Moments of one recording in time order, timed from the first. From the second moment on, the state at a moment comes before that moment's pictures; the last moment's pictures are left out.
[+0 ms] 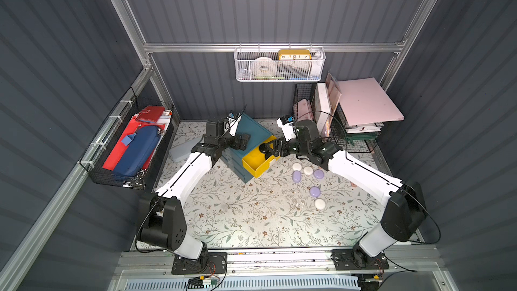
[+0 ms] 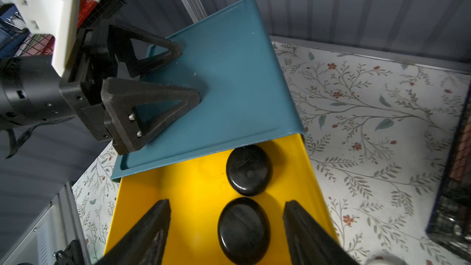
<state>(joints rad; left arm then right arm) -0.28 1.54 1.23 -0.19 0.23 0.17 0.62 1.59 1.33 -0.23 -0.22 0.29</state>
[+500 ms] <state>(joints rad) -0.28 1.54 1.23 -0.19 0.23 0.17 0.62 1.31 1.07 -0.20 -0.07 0.30</state>
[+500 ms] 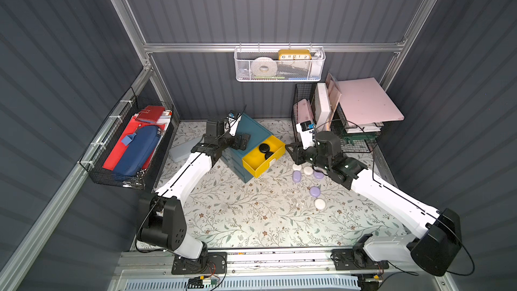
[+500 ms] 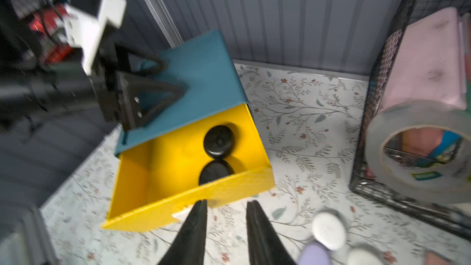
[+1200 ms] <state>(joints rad) -0.30 1.56 1.24 -0.19 0.23 0.17 0.62 1.47 1.00 -0.11 -0.12 0.37</state>
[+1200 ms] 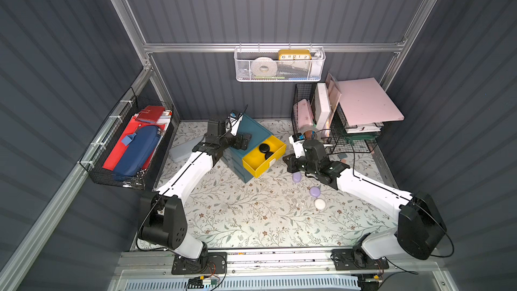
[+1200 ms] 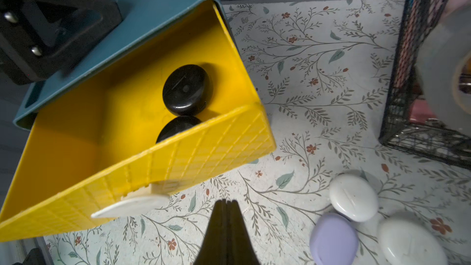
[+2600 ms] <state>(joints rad) -0.30 1.56 1.24 -0.19 0.23 0.17 0.62 1.78 1.26 0.10 -0.22 0.45</state>
